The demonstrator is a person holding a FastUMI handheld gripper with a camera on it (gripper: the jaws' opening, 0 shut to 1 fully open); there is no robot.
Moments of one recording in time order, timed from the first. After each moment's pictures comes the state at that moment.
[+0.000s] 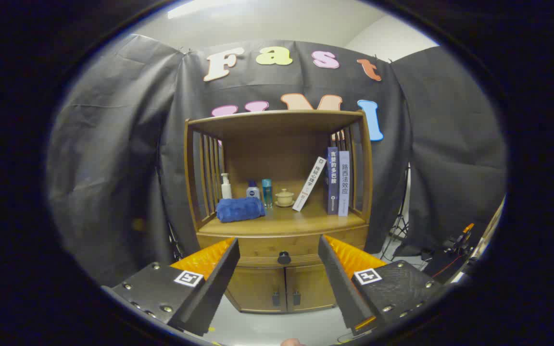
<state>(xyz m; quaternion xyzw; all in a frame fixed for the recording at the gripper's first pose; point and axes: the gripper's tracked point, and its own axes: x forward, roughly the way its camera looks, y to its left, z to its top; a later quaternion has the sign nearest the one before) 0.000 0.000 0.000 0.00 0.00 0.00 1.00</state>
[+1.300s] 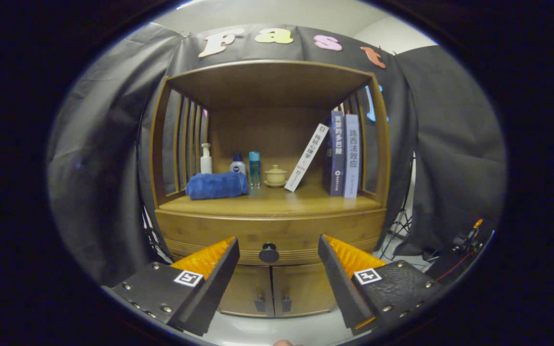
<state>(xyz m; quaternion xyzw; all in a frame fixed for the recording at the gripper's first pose) 0.144 -0.009 -0.119 -0.03 0.03 0.00 1.00</state>
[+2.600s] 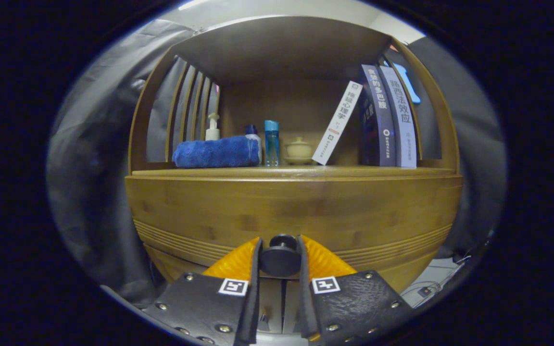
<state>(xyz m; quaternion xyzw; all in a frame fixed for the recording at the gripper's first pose) 0.260 0.004 -0.206 -0.01 0.02 0.07 1.00</state>
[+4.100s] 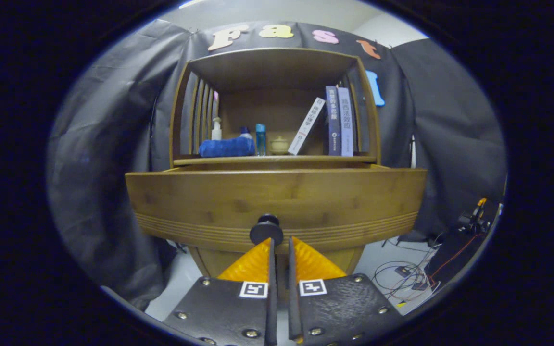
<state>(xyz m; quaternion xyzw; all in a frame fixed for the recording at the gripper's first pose) 0.065 -0.028 -0.225 -0.03 0.05 0.01 1.00</state>
